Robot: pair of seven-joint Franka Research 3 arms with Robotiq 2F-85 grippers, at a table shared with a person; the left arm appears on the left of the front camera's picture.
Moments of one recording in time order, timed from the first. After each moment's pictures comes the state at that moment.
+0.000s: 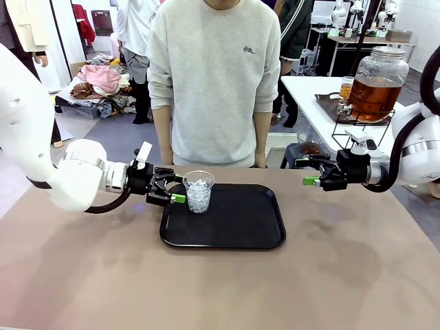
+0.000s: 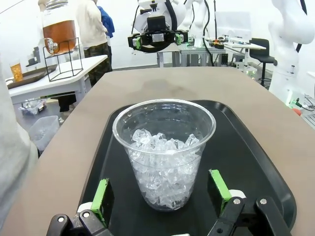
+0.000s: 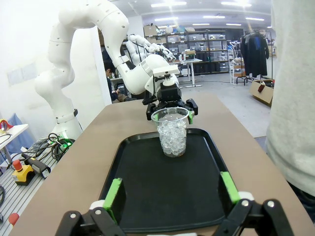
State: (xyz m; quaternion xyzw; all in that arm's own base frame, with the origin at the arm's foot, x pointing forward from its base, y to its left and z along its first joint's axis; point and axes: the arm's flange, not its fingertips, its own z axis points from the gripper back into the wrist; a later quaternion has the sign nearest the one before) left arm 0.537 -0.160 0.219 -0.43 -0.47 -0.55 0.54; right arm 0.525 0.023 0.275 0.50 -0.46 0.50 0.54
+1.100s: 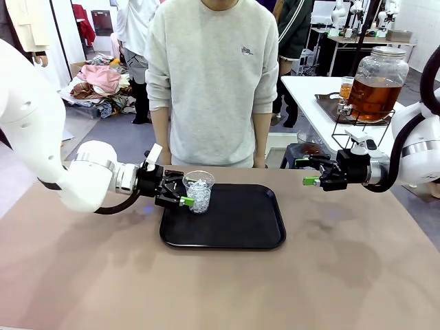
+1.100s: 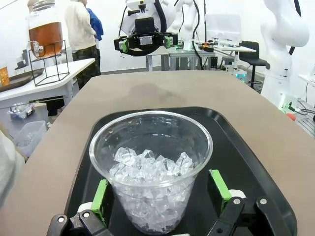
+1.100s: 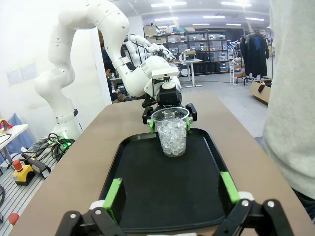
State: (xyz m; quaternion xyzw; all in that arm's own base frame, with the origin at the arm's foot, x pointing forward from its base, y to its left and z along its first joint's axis) left arm 0.535 -0.189 0.216 -0.45 -0.45 -0.56 0.53; right arm 0.525 0.023 0.275 0.50 -0.46 0.50 0.54
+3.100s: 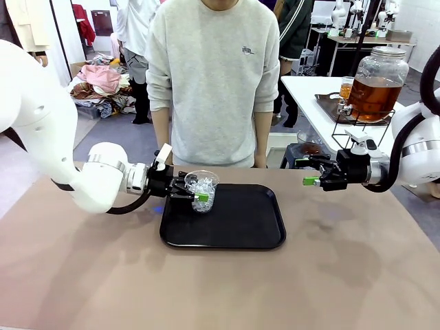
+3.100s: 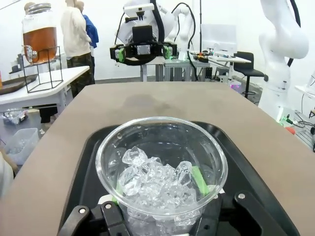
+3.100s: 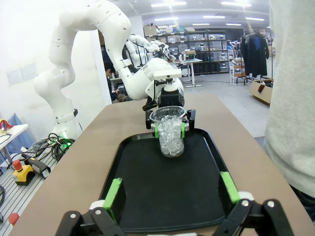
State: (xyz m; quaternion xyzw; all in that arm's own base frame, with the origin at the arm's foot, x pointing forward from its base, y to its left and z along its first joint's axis) left arm 0.540 -0.218 0.214 -0.48 -0.45 -0.55 0.52; right arm 0.525 0.023 0.275 0.50 -0.46 0.50 0.54
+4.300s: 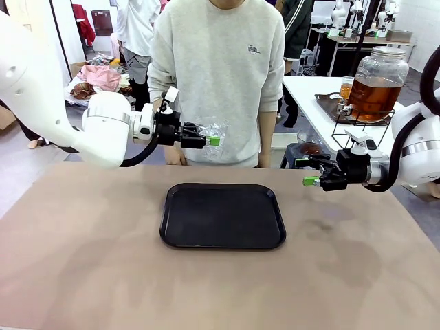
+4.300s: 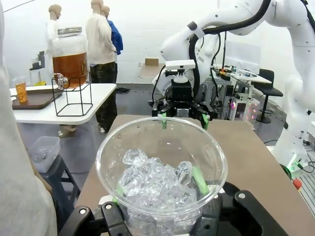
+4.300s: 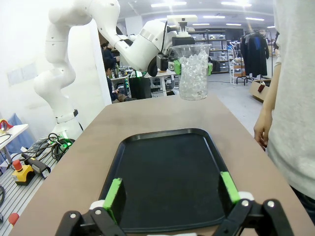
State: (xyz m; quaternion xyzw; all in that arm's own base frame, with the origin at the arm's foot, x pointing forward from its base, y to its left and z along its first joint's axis) left arm 0.581 -0.240 0.358 -0.47 -0.47 -0.50 0.56; right arm 0.525 0.023 0.275 0.50 -0.46 0.50 0.54
